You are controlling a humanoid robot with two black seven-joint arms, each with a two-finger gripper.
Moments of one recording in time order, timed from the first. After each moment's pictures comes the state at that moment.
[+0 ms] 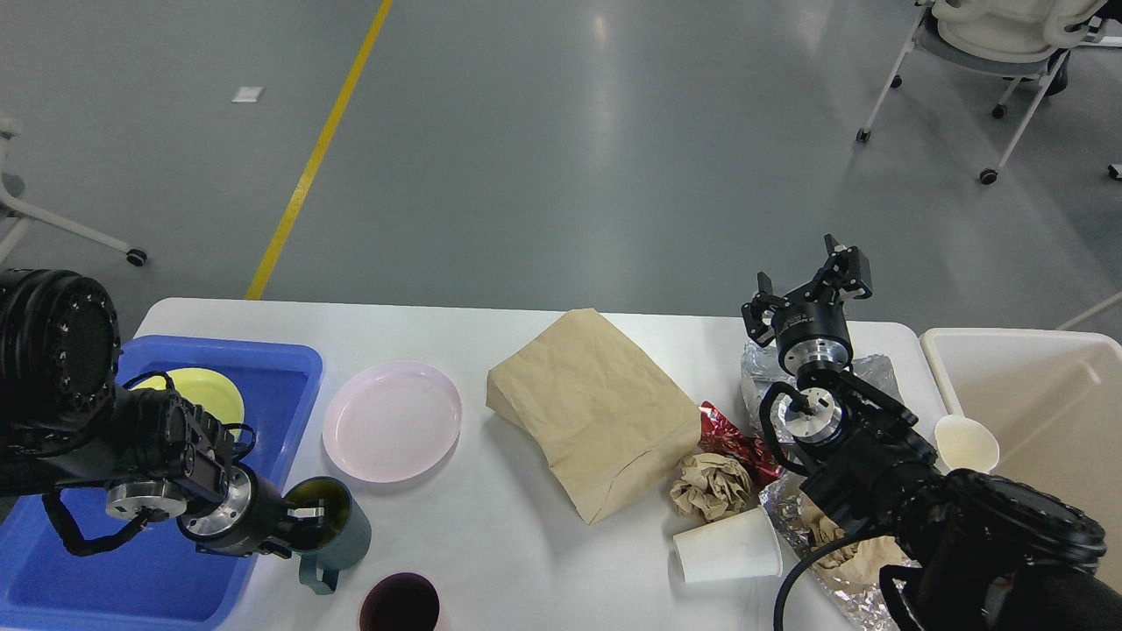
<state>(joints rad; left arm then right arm) -1.47 0.17 1.52 -1.25 -0.15 -0.18 -0.24 0.84 0.12 0.45 0.03 0.41 0.29 0.54</state>
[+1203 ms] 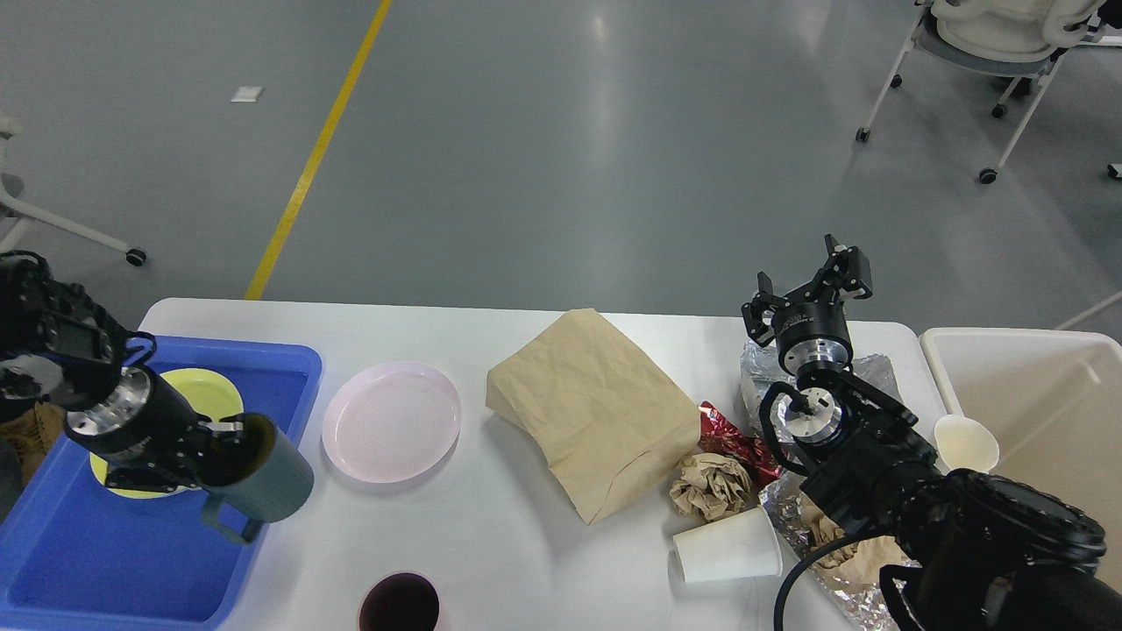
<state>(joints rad) -1.78 0.38 1.62 -1.25 -0.07 -0.62 -0.27 0.84 0.12 0.45 0.03 0.41 0.29 0.54</state>
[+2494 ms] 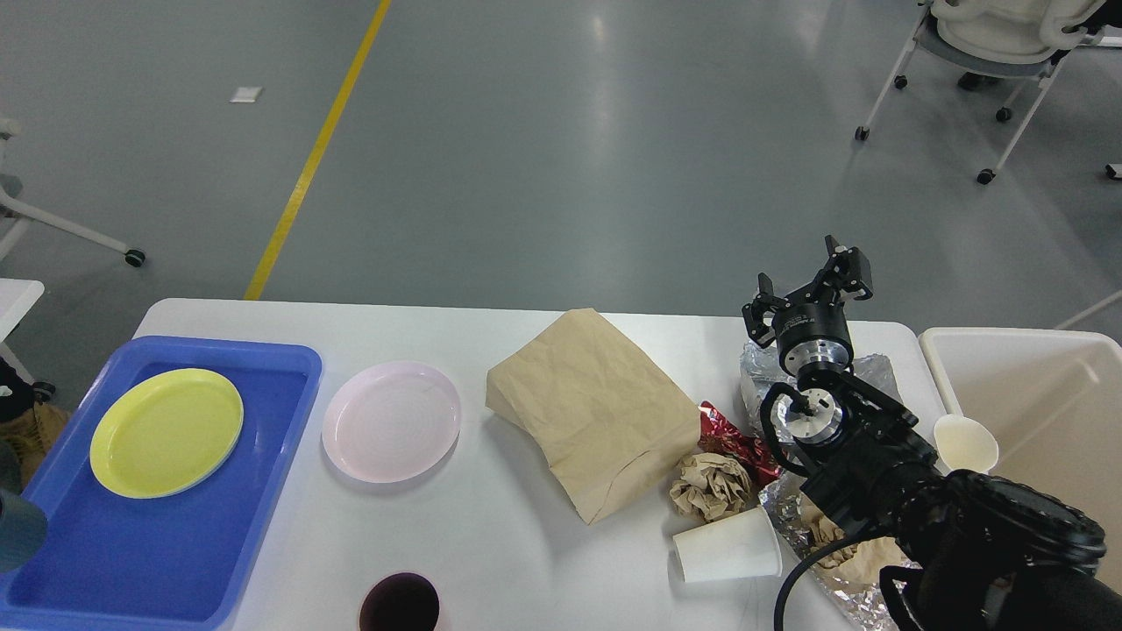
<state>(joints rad) -1.36 0.88 1.45 -0.93 0.28 -0.29 -0.27 0.84 0.11 0.45 0.03 0.41 0.29 0.54</state>
